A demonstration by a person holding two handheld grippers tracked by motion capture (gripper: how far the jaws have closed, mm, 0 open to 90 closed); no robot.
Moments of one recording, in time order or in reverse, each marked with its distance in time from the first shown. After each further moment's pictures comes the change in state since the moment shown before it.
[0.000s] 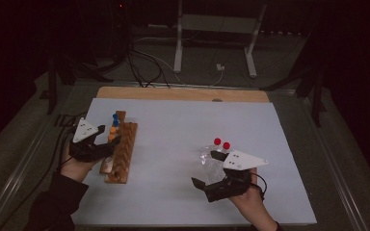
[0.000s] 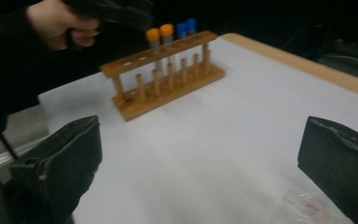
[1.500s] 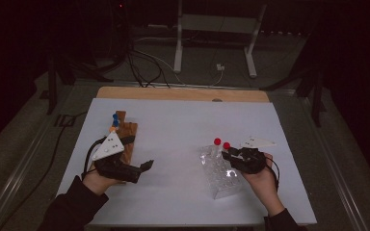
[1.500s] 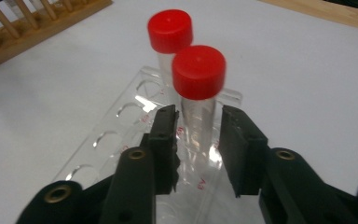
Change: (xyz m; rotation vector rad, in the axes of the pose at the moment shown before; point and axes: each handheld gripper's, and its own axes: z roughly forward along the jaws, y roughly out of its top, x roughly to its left) left arm -0.071 0.011 0.001 -0.076 -0.352 0.108; right arm -0.102 -0.054 0.011 0.204 -0.232 0.131
